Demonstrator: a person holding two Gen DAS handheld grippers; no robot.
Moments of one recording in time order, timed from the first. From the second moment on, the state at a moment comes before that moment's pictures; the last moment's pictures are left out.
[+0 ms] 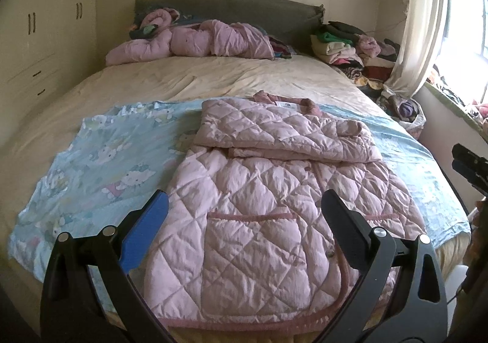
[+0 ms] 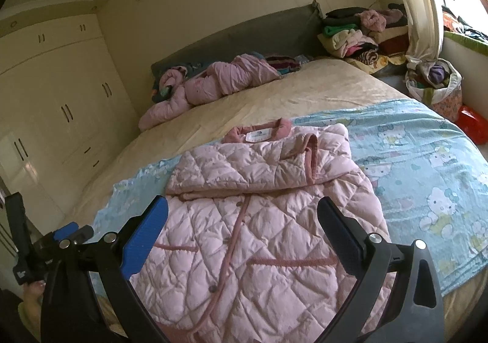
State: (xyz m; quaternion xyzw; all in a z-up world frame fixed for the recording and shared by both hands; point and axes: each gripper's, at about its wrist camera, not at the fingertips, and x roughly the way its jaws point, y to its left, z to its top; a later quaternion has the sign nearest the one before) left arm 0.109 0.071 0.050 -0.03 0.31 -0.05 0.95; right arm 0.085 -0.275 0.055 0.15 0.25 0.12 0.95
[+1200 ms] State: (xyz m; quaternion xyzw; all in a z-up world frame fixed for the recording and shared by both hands) left arm 0.076 0.077 0.000 -0.02 0.38 -0.01 0.92; right arm 0.039 -0.335 0.004 0.15 0.30 0.10 0.94
